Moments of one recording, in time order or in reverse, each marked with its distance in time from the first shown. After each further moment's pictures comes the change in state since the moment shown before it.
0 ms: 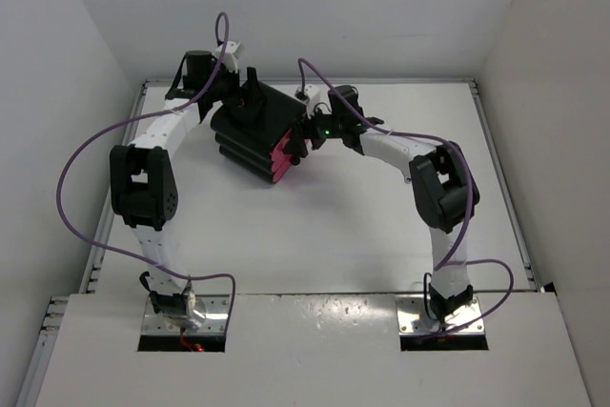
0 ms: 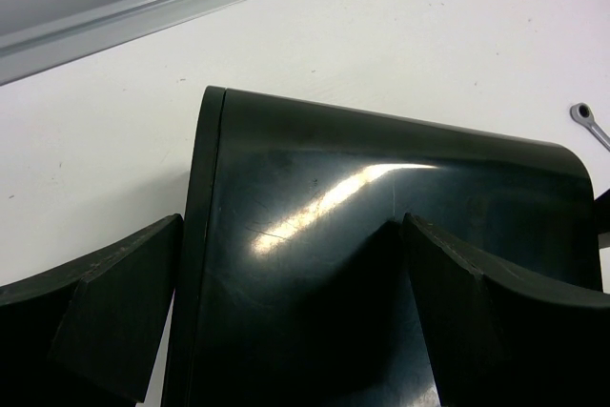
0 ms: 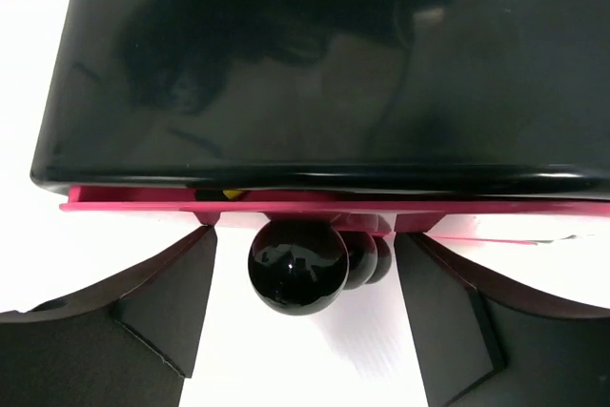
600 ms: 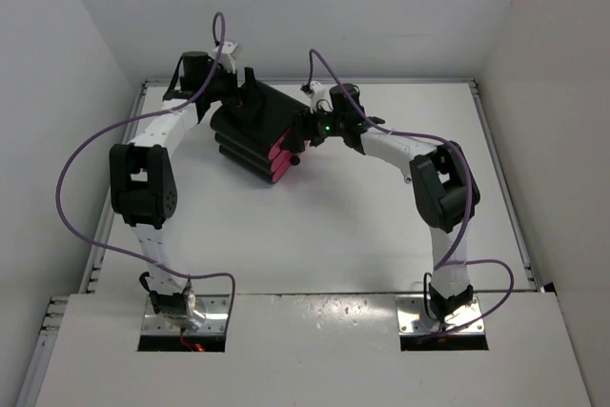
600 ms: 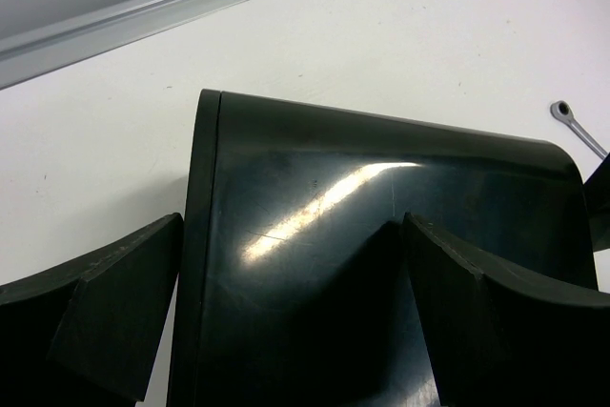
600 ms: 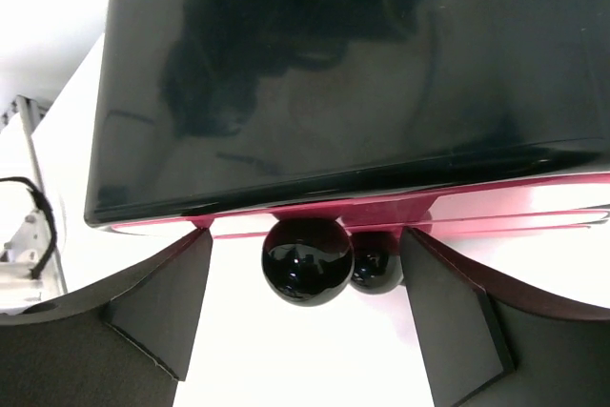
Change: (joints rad) left arm 0.019 0.013 -0.006 0.033 0.069 -0.007; right arm -0.008 0.002 0.000 0.043 -0.005 0.256
